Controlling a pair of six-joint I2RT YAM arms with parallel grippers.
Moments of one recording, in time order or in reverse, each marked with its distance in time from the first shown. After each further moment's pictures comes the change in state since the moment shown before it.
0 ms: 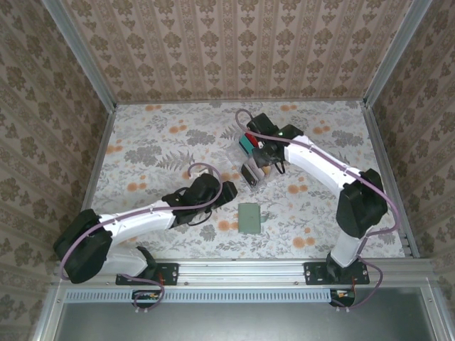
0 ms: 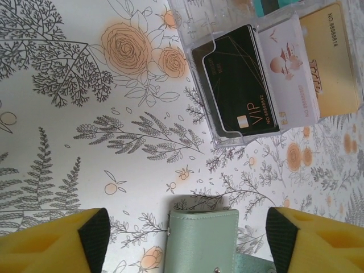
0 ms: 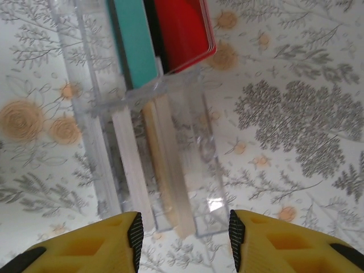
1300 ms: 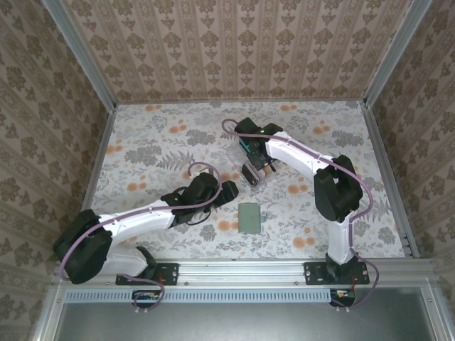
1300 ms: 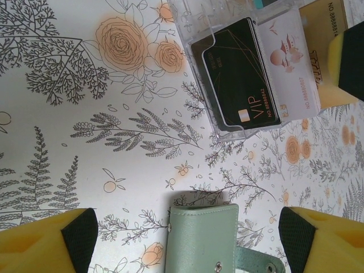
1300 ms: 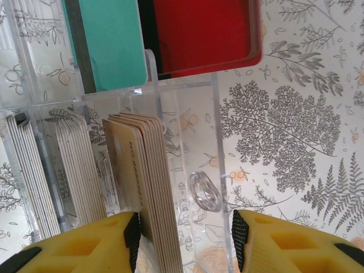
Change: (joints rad) left arm 0.019 -0.001 -0.002 0.003 0.046 0.026; right arm 0.018 0.216 0.115 -0.077 0.142 -0.091
